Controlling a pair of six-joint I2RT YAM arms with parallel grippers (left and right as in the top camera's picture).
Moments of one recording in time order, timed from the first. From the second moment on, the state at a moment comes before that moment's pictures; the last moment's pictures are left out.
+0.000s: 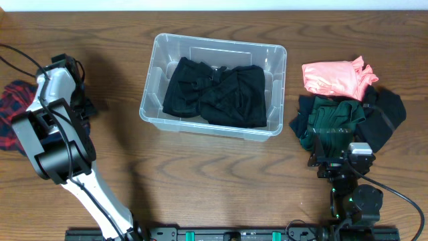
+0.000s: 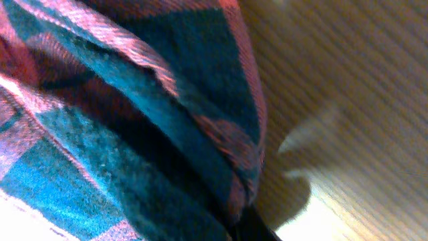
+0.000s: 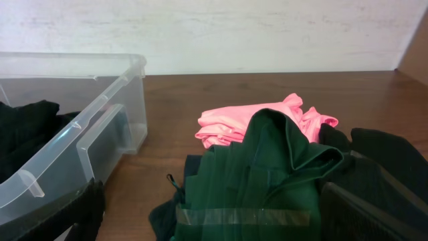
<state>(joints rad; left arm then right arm) 0.39 2.18 1.59 -1.06 -0.34 -0.22 -0.02 0.02 0.06 -0.18 0.00 0.06</state>
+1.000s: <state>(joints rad) 0.32 1.97 2.21 -1.65 0.03 -0.17 -0.02 0.02 0.06 -0.18 0.00 0.06</state>
